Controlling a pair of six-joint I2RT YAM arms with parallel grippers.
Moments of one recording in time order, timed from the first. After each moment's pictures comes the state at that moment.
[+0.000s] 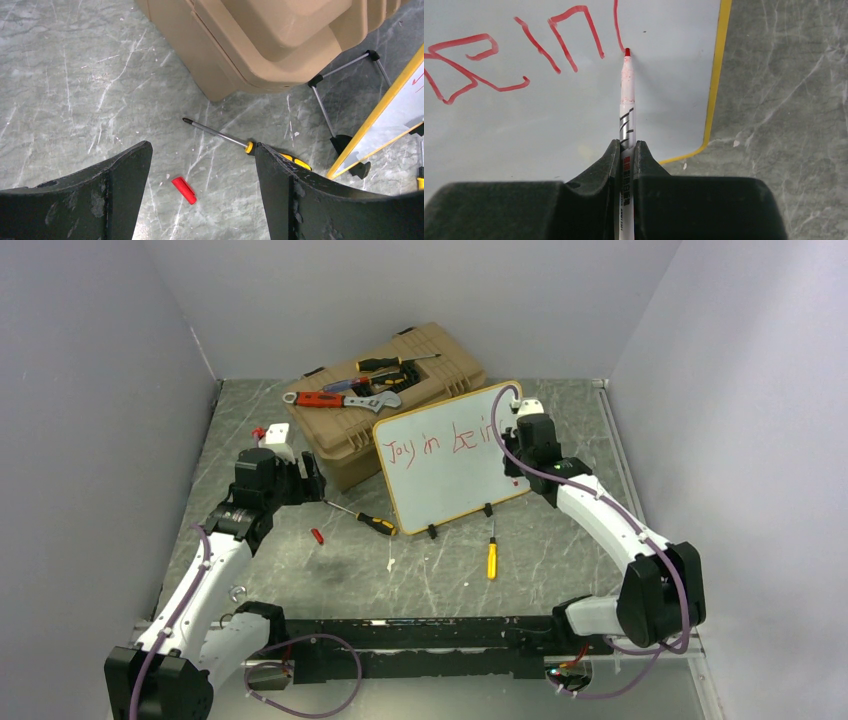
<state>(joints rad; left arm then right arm) -0.17 0.92 0.72 -0.34 0.03 -0.24 0.34 1.32 0.96 -0.29 0.16 0.15</state>
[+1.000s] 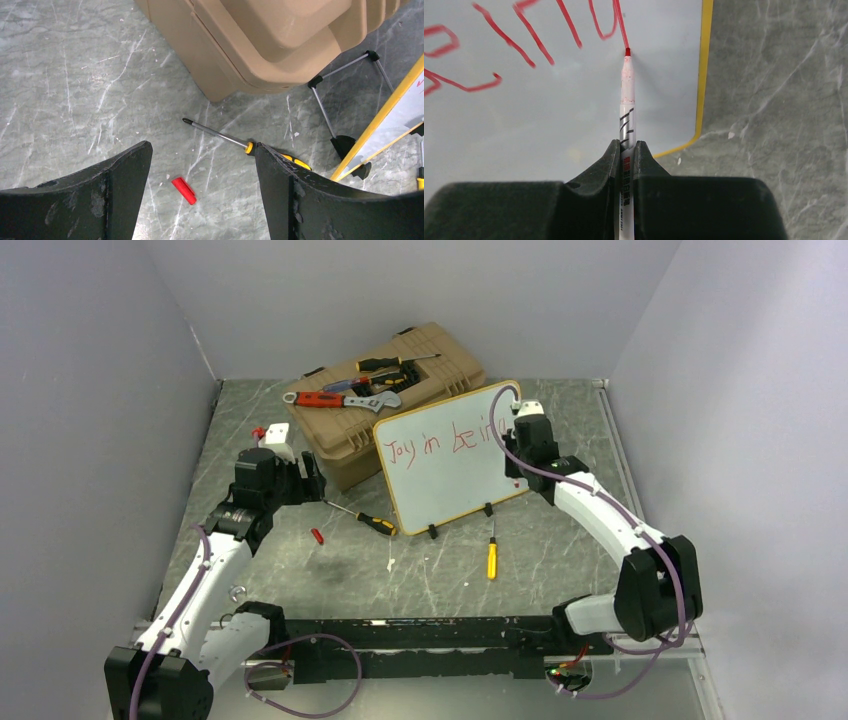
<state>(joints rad) -0.17 0.92 0.72 -0.33 0.03 -0.24 0.34 1.36 0.97 -0.30 0.21 0.16</state>
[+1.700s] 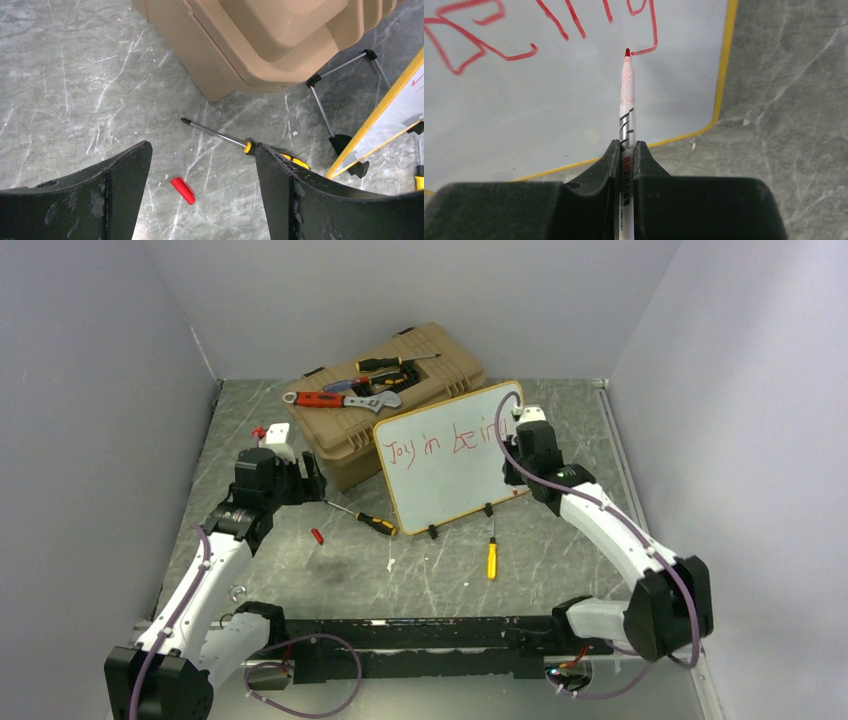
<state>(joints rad) -0.17 0.92 0.72 -0.33 0.03 -0.24 0.37 1.29 0.93 -0.35 0.17 0.20</state>
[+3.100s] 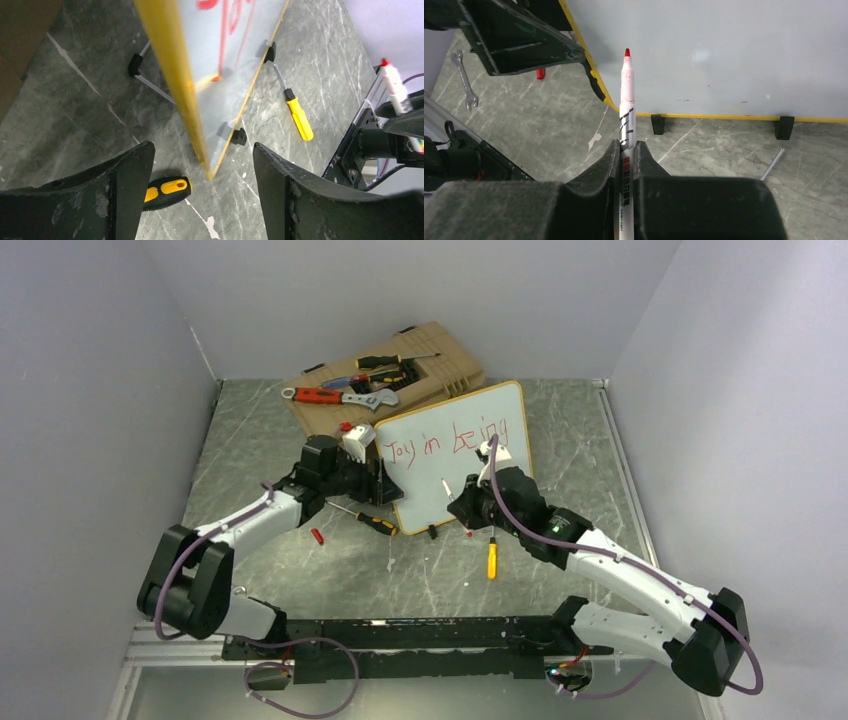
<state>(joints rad) -0.40 1.38 0.76 0.10 0.53 -0.32 0.80 0.99 0.77 -0.30 0.10 0.50</state>
